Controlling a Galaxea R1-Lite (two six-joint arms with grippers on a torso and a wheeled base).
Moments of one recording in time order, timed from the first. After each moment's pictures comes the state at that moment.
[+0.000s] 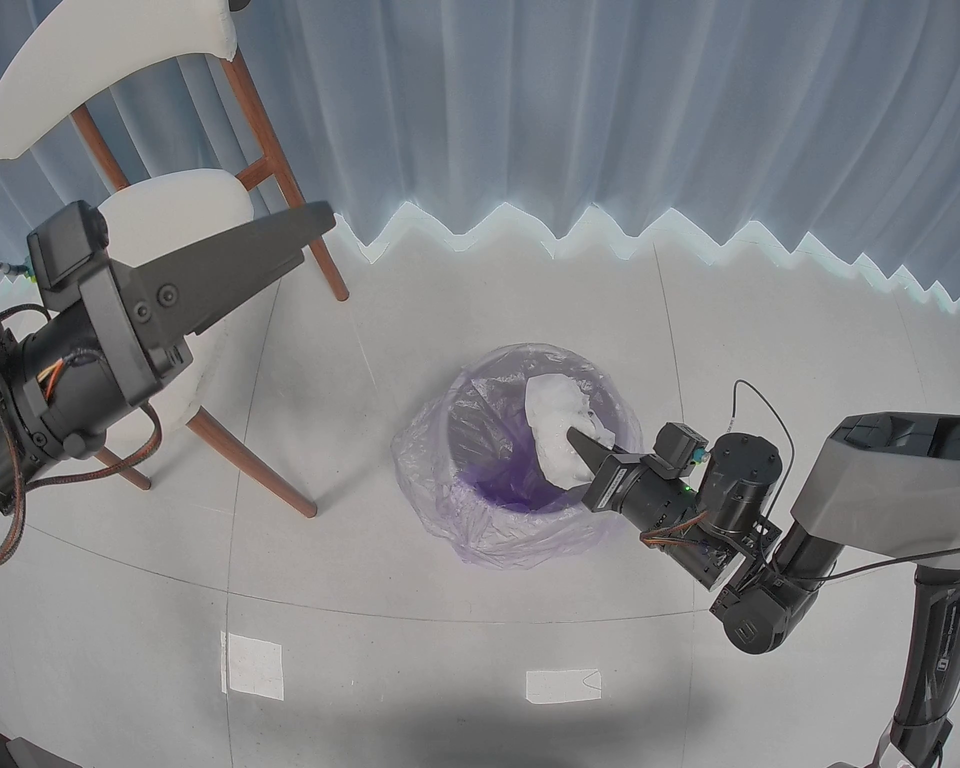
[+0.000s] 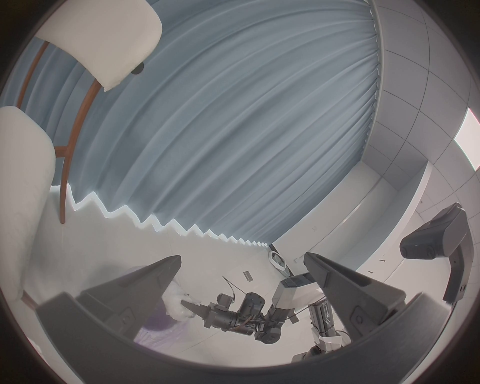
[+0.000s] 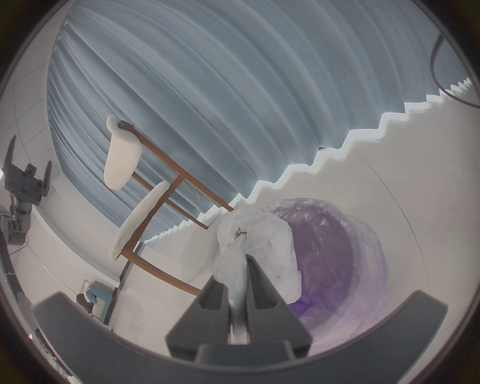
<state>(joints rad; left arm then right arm) -0.45 1.29 -0.73 -0.84 -0.54 -0.48 0.57 2.23 -0.71 -1.55 0.03 0.44</state>
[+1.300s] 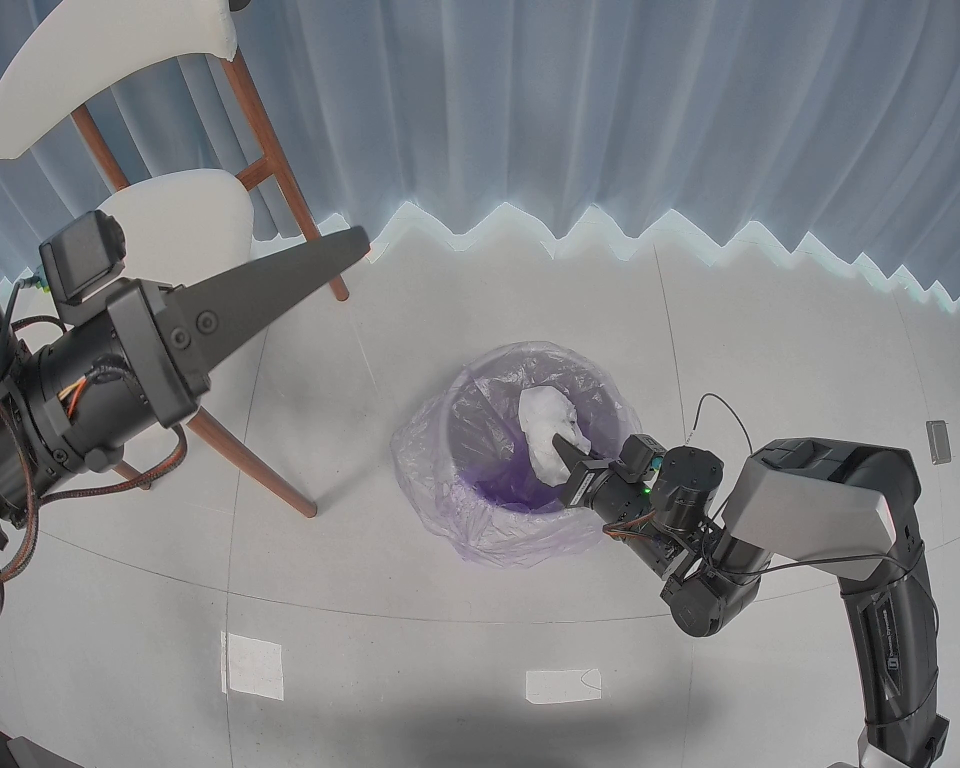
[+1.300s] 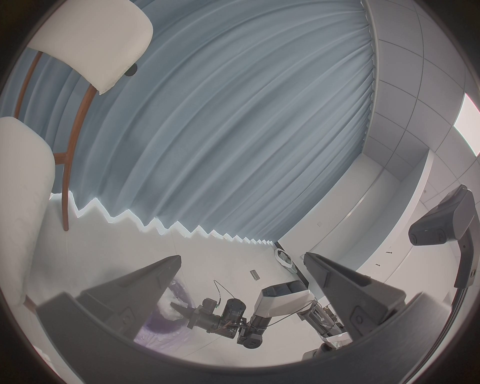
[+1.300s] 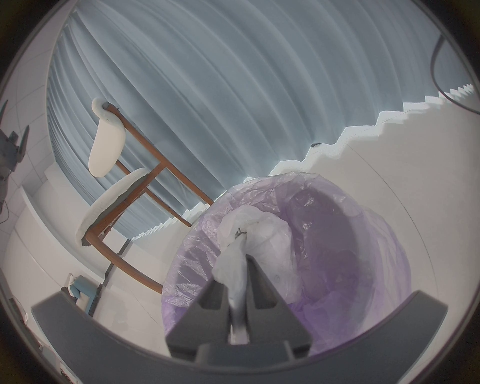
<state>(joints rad) -0.50 1.31 -0.72 -0.85 -0.48 -0.40 0.51 2.50 -0.99 -1.55 0.03 0.39</state>
